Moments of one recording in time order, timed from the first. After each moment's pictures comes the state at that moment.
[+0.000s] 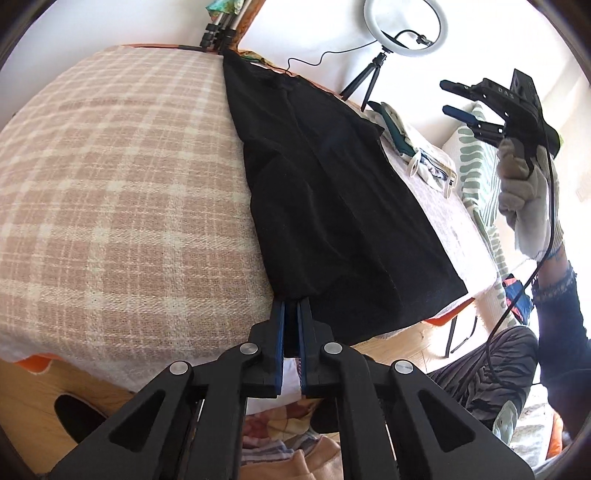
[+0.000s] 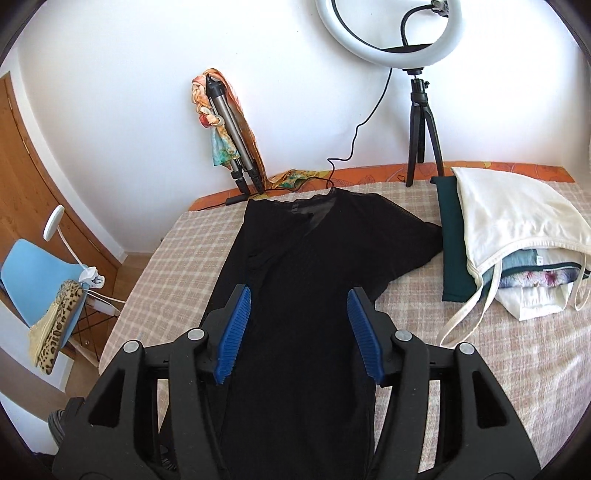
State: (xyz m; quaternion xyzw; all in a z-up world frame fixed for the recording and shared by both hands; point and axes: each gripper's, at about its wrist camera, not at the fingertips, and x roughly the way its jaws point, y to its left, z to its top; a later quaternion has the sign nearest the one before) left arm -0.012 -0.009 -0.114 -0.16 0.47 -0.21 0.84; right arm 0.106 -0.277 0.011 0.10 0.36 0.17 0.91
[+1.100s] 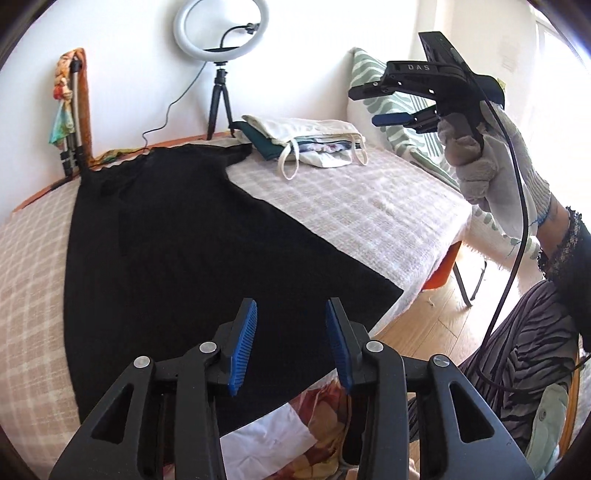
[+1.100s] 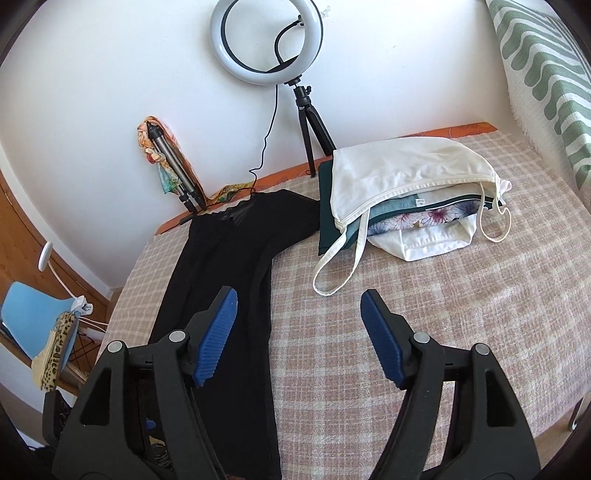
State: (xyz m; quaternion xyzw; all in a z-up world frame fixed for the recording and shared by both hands) left arm -0.025 -0.175 -0.065 0.06 0.35 -0.34 0.87; right arm 0.031 -0.421 -0.009 0.16 0.34 0.10 0.92
